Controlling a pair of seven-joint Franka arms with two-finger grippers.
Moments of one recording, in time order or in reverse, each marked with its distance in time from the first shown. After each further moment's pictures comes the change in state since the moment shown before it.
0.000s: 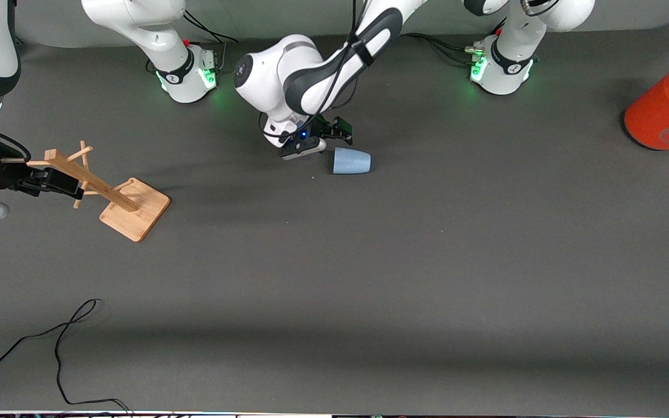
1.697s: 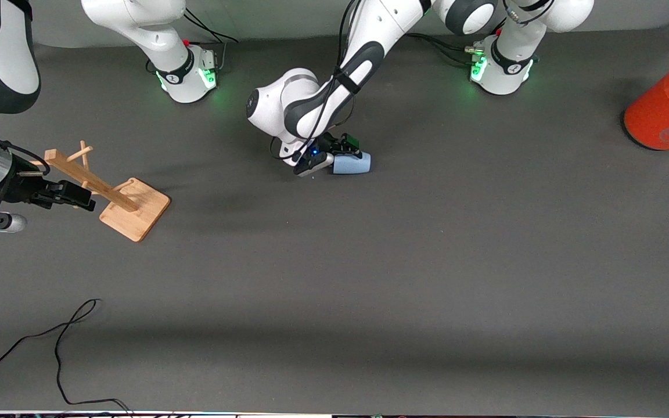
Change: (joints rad) left arm -0.029 0.137 0.023 0.005 0.056 -0.013 -0.104; right arm 0.014 0.032 0.007 -0.020 0.000 0.078 -0.001
